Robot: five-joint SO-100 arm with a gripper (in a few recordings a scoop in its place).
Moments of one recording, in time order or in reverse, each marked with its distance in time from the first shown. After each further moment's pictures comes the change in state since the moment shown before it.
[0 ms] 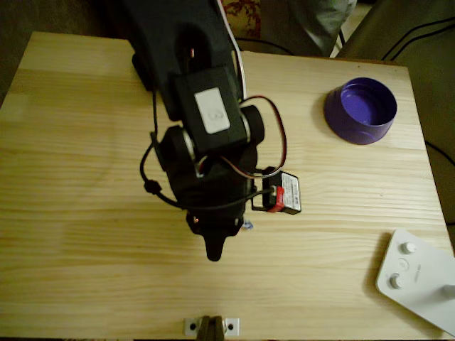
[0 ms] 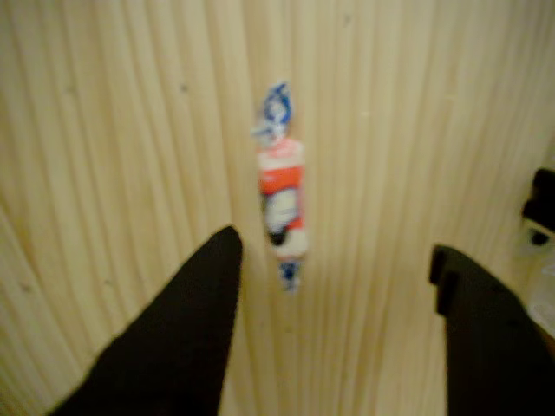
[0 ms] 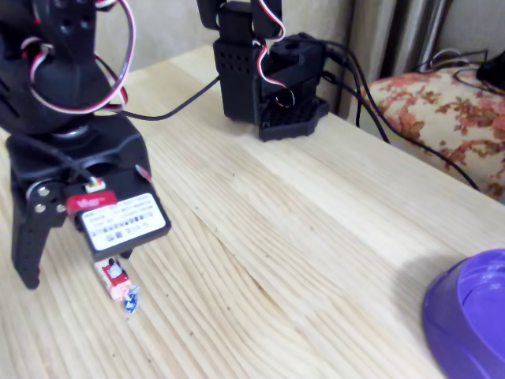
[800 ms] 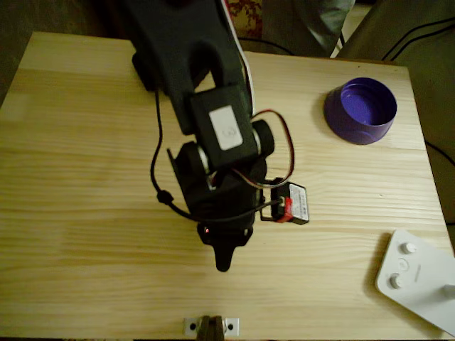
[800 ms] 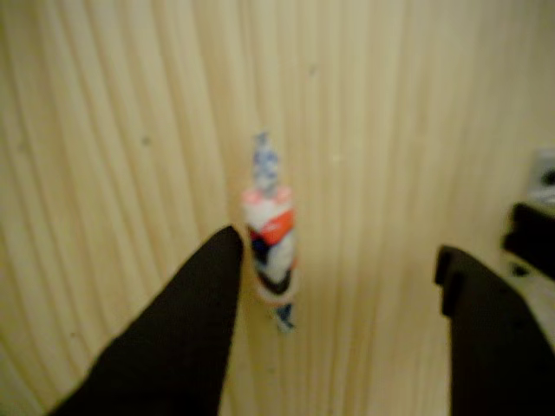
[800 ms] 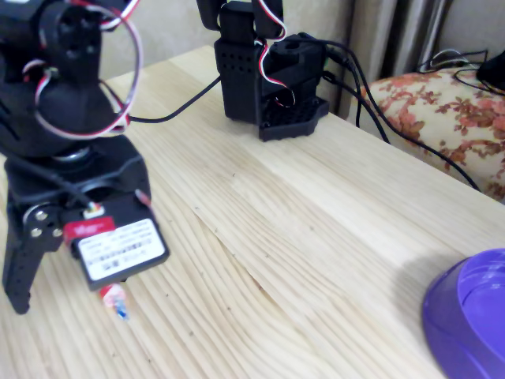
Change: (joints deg) arm -1.4 -4.7 -2.7 -4.0 1.4
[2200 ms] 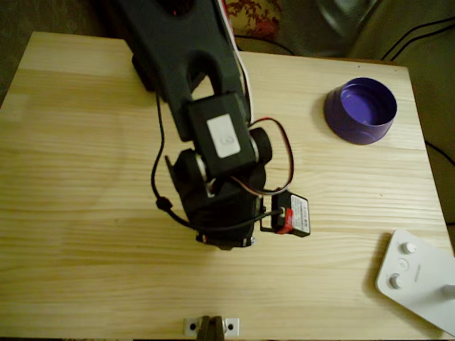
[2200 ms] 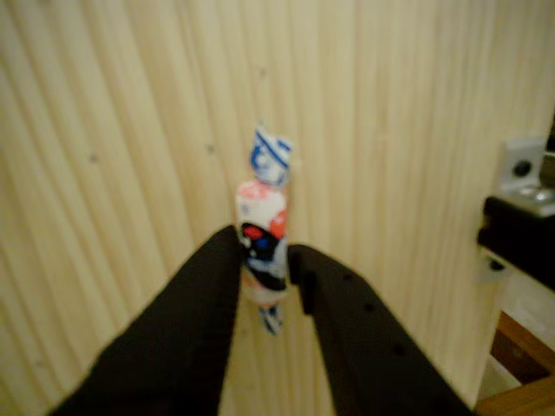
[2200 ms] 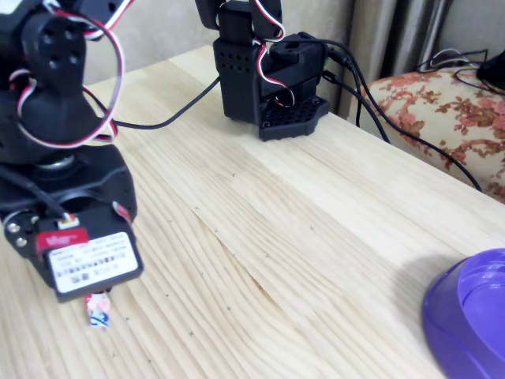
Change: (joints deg) arm 0.5 -2.0 -1.8 -3.4 2.3
